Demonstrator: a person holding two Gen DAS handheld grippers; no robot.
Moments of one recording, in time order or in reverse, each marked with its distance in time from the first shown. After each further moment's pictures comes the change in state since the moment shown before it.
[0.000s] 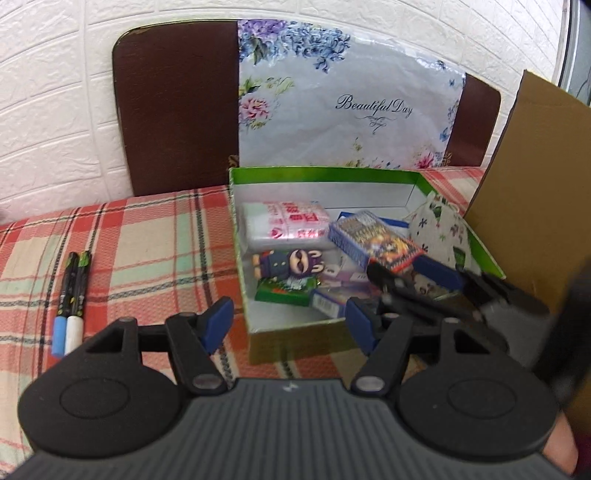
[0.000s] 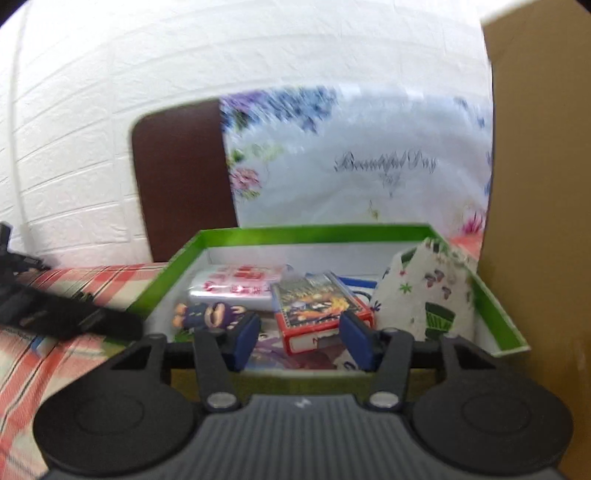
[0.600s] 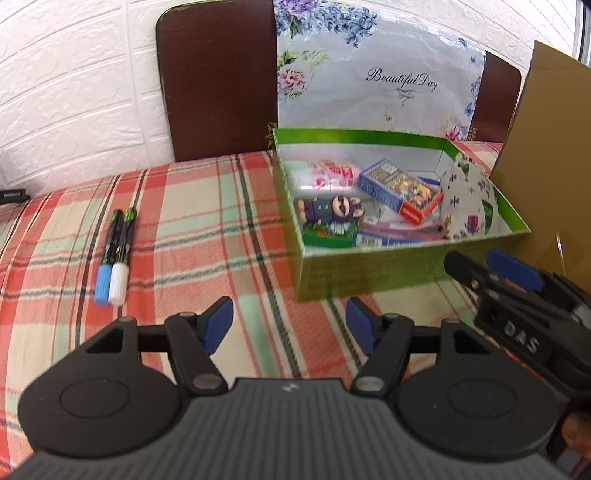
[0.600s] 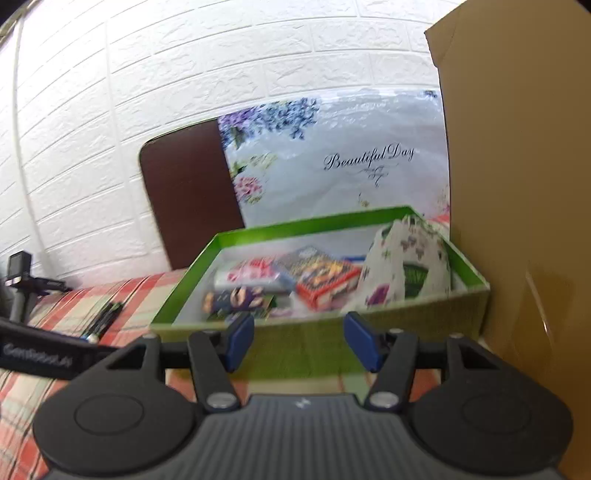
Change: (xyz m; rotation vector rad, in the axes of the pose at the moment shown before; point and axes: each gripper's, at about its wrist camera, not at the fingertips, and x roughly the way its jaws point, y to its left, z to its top) left arm -0.021 0.016 -0.040 -0.007 0.050 0.086; right arm -0.072 -0.004 -0.026 0.102 -0.021 0.027
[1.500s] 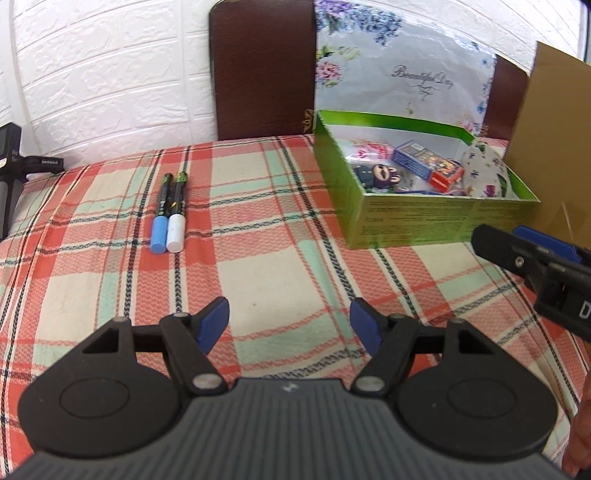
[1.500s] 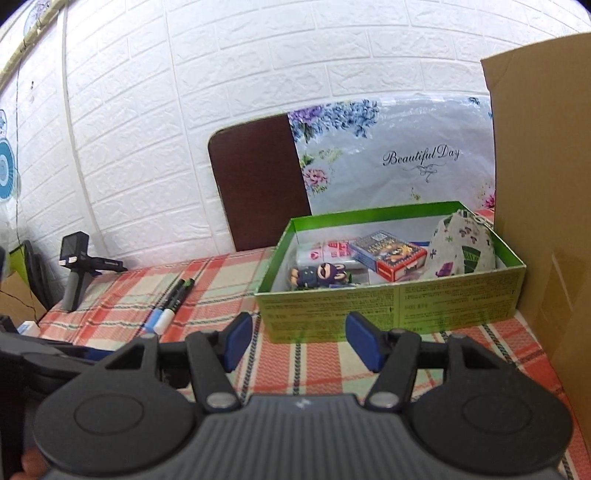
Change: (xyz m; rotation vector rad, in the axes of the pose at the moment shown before) left arm -0.027 0.044 -0.046 -0.001 -0.030 0.015; right arm -0.053 0.059 -0.007 -0.039 0.027 0.096
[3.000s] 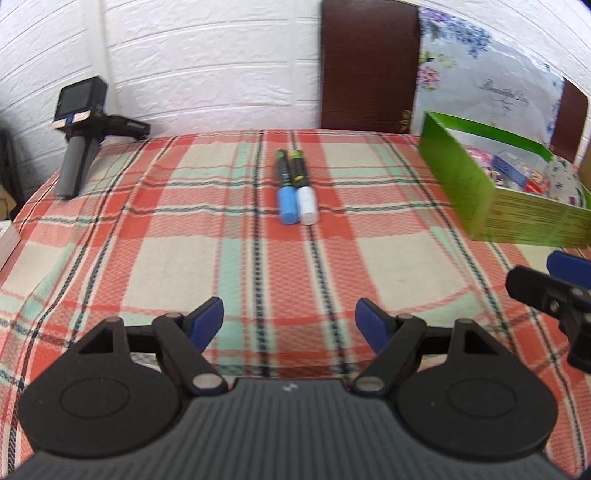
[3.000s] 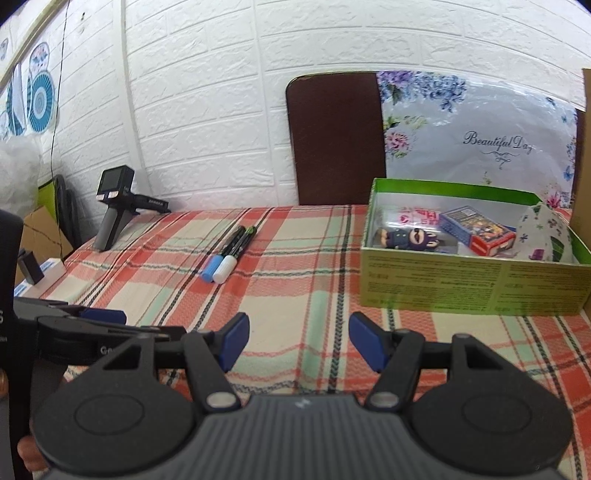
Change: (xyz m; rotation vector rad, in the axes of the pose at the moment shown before) left arm 0.001 0.088 -0.034 -0.123 -0.016 0.174; right arm 0.032 0.080 -0.026 -0.153 0.128 0.078
